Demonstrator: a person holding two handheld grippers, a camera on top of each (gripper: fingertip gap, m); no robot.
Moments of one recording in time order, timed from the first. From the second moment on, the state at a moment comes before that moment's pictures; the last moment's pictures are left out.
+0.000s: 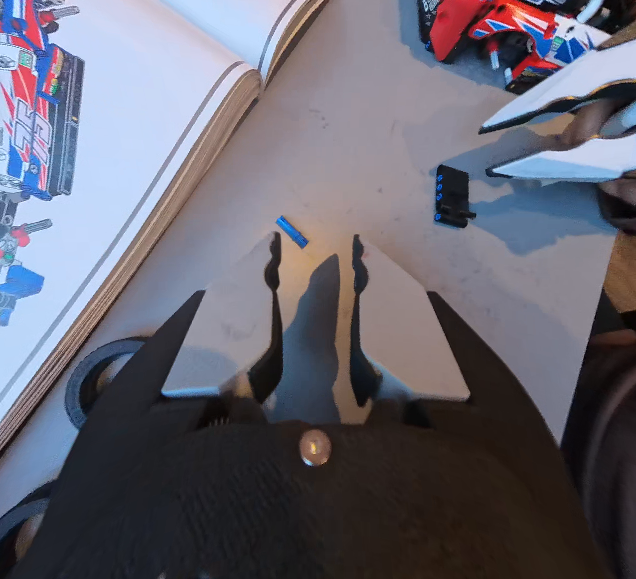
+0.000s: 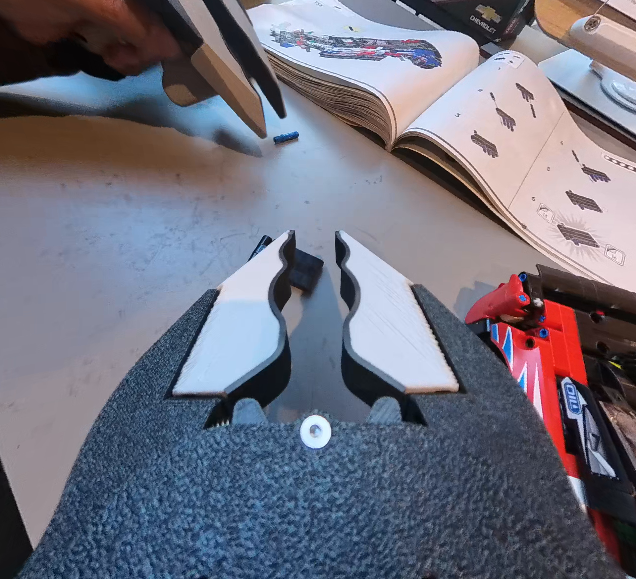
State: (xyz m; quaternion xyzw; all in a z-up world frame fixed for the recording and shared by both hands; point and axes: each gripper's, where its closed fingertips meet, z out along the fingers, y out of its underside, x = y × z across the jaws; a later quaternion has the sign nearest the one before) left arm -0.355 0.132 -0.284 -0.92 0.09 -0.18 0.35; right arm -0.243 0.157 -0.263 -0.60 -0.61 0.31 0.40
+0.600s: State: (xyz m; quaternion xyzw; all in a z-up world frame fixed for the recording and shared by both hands) left arm -0.357 0.141 -0.301 -0.91 0.14 -0.06 0.39; right arm -0.240 0.153 -0.251 -0.59 -0.60 0.37 0.40
